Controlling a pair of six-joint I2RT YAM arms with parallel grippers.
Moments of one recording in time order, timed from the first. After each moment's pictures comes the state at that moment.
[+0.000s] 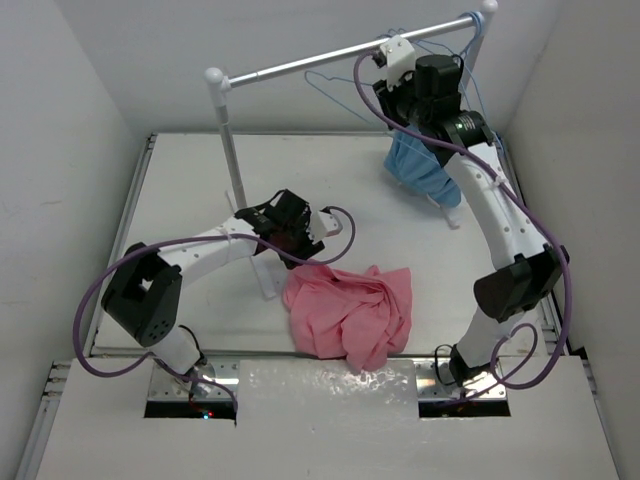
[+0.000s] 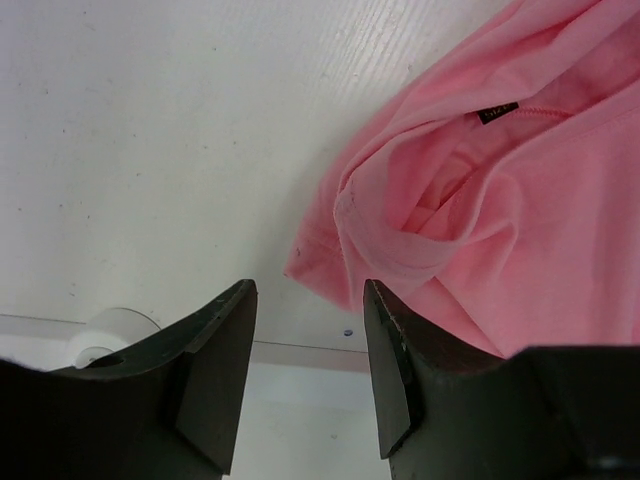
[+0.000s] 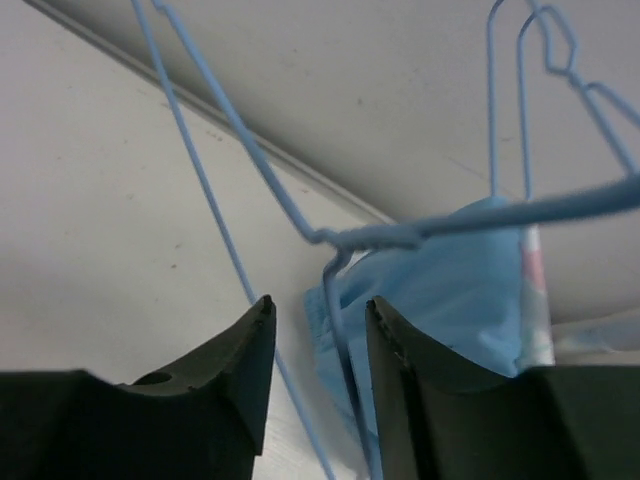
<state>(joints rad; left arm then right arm) -0.64 1.60 1.10 -0.53 0.14 0.45 0.36 1.77 2.01 -0.56 0.07 -0.35</state>
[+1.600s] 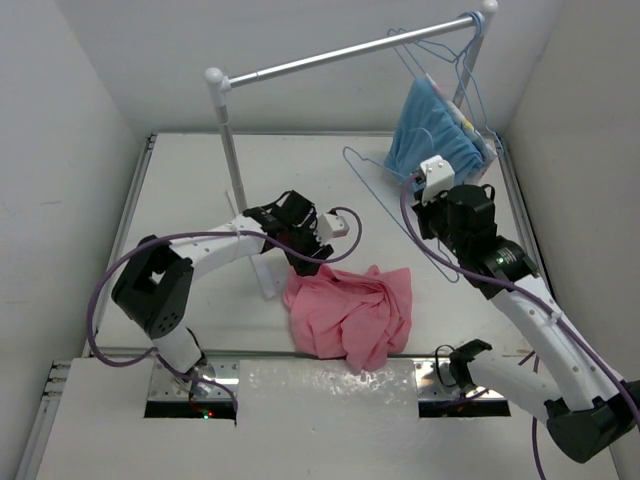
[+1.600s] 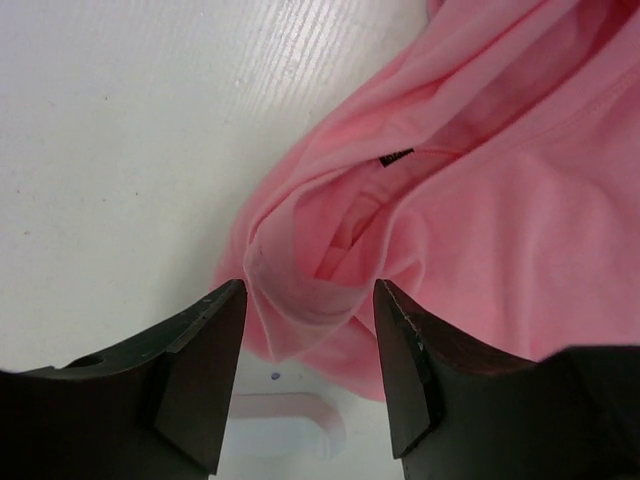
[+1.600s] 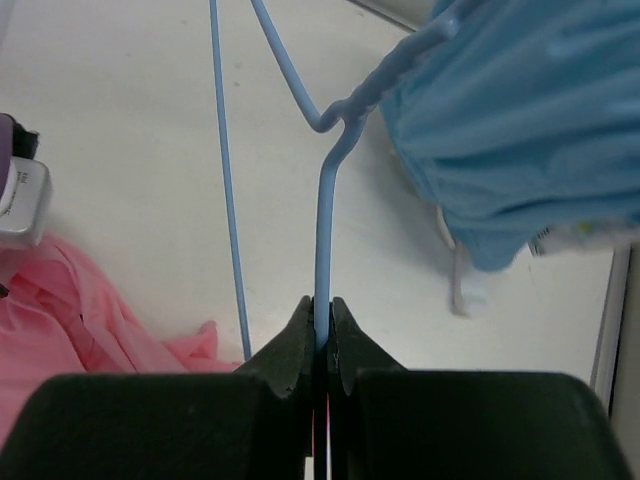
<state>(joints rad) -0.65 1.65 1.12 -0.53 0.32 0.37 0.44 0.94 0.95 -0.40 0.13 -0.17</state>
